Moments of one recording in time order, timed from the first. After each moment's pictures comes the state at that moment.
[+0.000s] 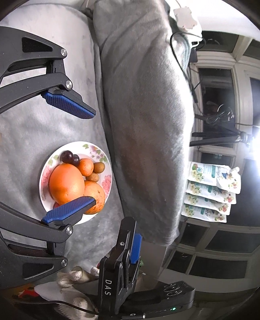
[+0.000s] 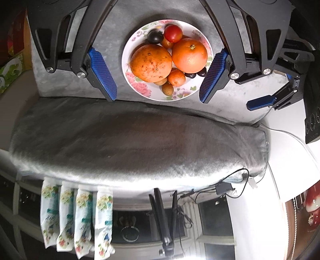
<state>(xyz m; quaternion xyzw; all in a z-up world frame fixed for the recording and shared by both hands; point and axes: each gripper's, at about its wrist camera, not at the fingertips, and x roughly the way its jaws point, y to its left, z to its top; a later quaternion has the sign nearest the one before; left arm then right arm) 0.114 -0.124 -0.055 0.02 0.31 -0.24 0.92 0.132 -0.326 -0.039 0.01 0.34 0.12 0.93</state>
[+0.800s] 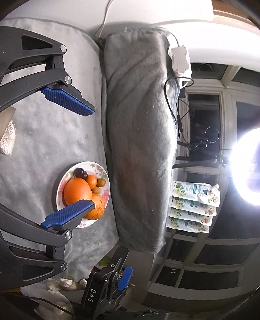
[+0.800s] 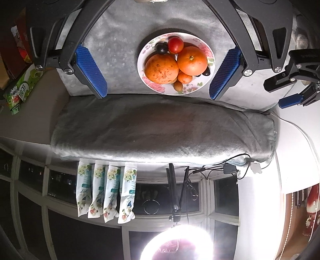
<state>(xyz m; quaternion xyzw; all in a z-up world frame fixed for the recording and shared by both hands) 0.052 -0.090 -0.032 0.01 0.28 -0.17 0.95 0.053 -0.313 -0.018 -0.01 0.25 0.03 0.97</state>
